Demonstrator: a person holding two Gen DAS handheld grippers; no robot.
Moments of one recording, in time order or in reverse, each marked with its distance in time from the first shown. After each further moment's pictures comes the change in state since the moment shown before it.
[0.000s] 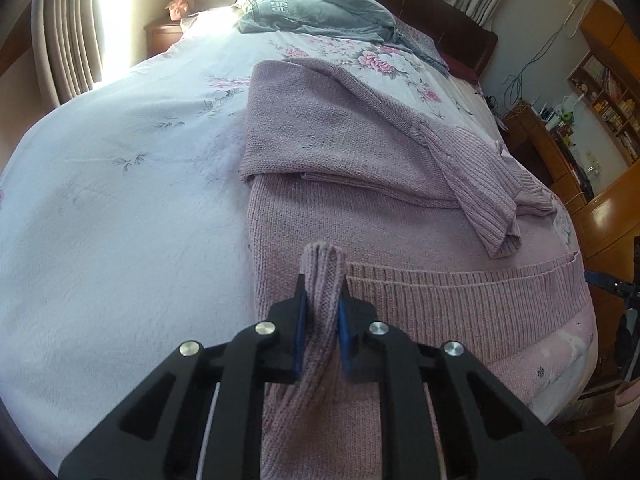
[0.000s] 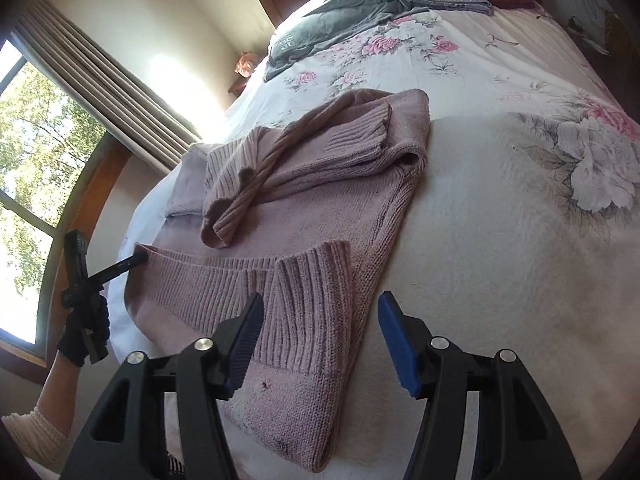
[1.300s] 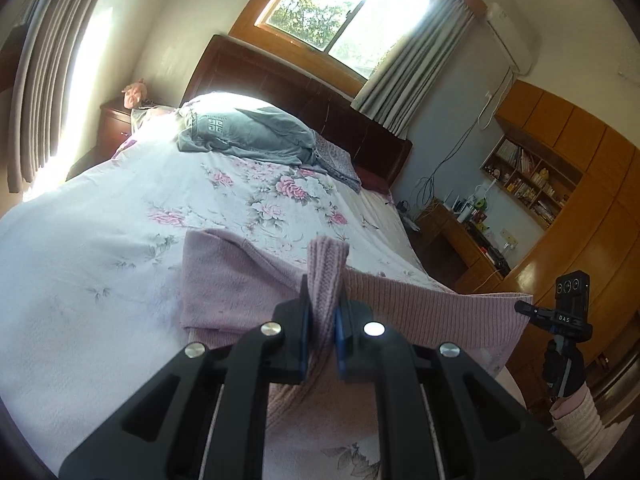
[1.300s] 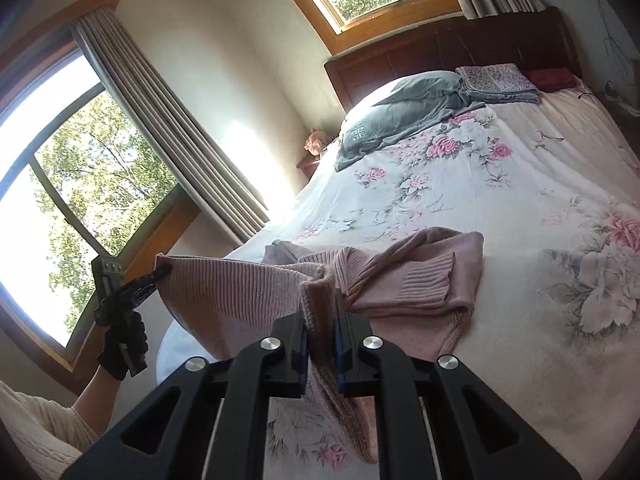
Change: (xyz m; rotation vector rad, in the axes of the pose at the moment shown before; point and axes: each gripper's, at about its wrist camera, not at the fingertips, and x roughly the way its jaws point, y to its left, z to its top) left arm -0.107 -0.023 0.071 0.014 -0.404 -0.278; right arm -0.103 0.038 0.063 -0.114 -0.300 0.193
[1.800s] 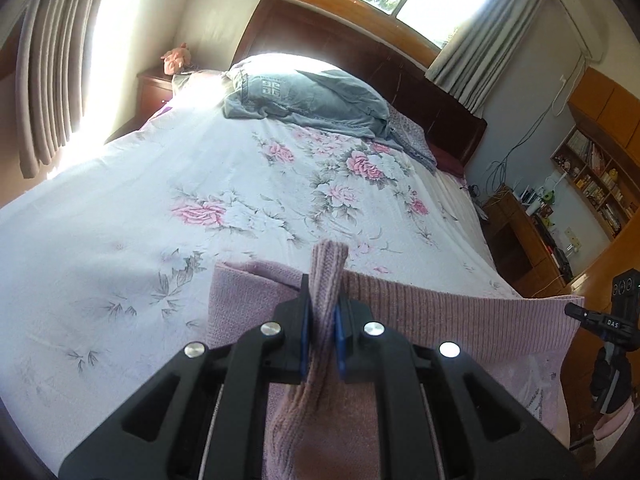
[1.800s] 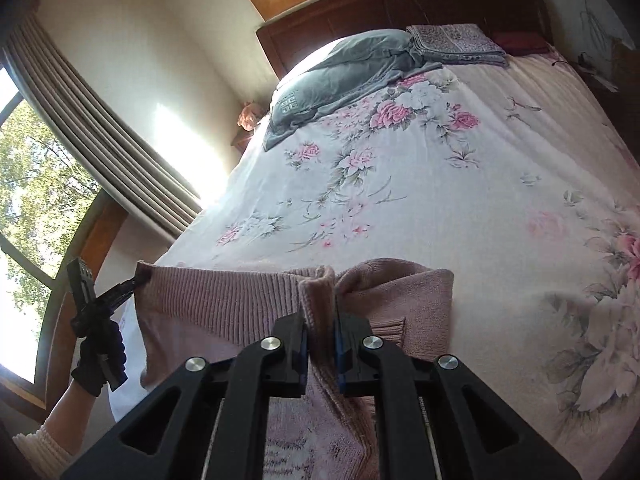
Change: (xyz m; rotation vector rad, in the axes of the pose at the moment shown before) left arm 0.185 0.089 0.026 -0.105 0.183 0.237; right arm 0.154 -0.093 0.063 0.131 0.159 -0.183
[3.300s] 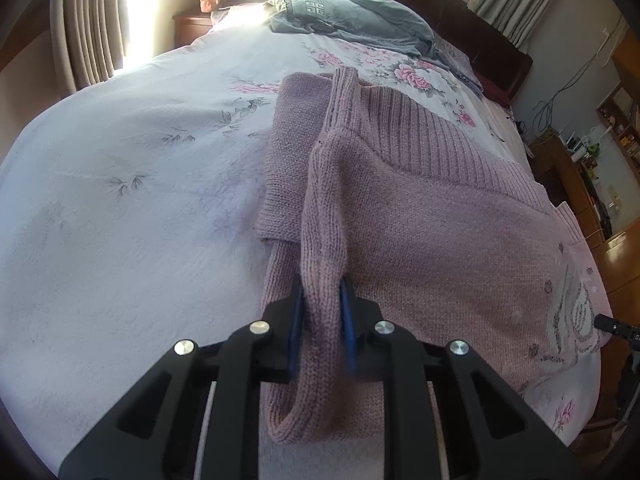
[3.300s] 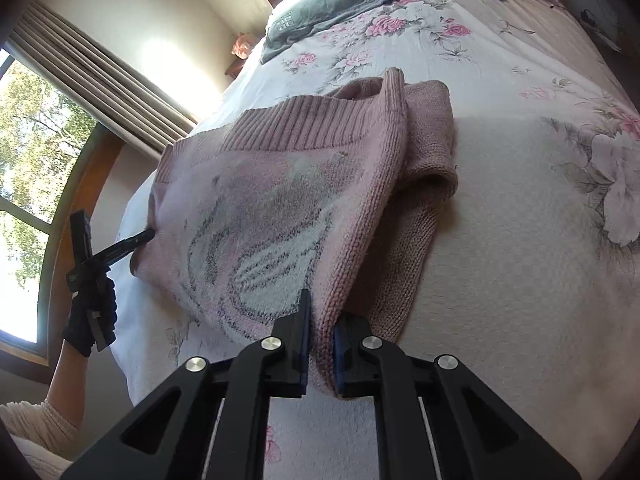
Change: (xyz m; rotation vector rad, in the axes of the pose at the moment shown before) left arm -0.043 0.022 -0.119 -0.001 0.213 0.167; right arm -0.024 0.010 -0.141 -0.011 0.224 -0.018
